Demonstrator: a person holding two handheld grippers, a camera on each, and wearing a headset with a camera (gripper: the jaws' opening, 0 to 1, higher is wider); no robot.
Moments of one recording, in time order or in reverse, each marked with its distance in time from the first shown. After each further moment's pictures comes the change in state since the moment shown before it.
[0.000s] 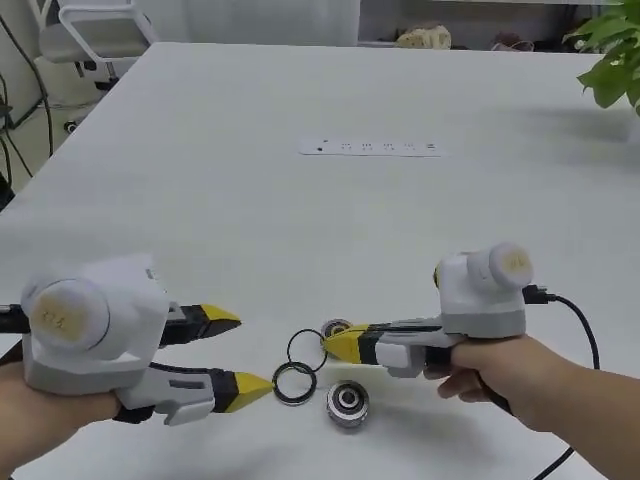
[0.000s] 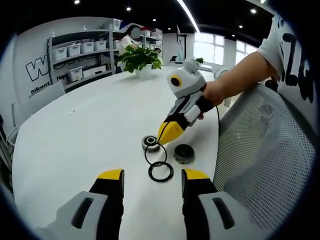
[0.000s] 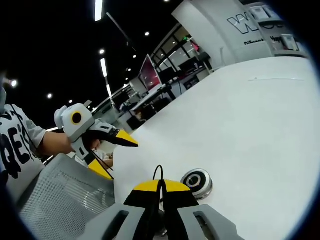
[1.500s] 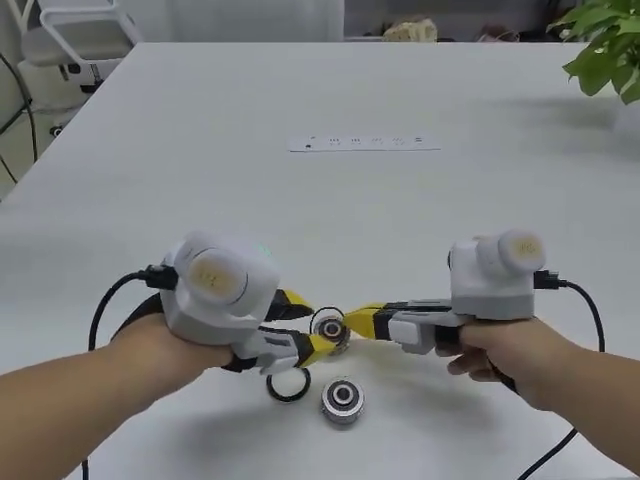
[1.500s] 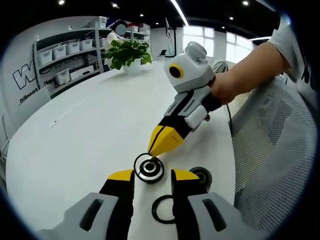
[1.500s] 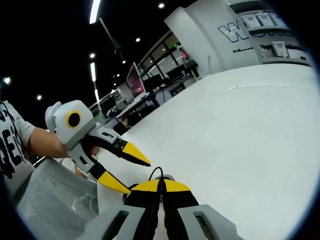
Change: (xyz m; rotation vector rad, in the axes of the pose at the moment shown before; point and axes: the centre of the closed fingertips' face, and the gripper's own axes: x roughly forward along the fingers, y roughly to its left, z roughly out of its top) left arm 0.079 0.003 0.027 0.078 0.036 -0.067; right arm -0.022 -0.039 0.013 -0.007 -0.063 -0.129
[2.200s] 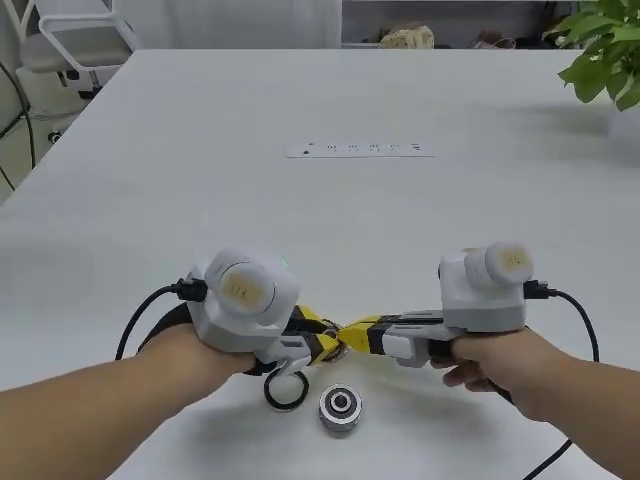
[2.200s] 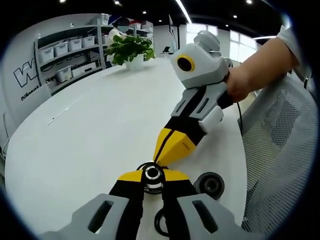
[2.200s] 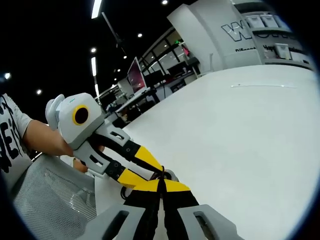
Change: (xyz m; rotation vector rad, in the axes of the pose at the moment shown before) left arm 0.031 0.005 -0.004 -0.004 0.031 0.022; right arm 0.003 0.000 -0.009 -0.028 0.035 -0.008
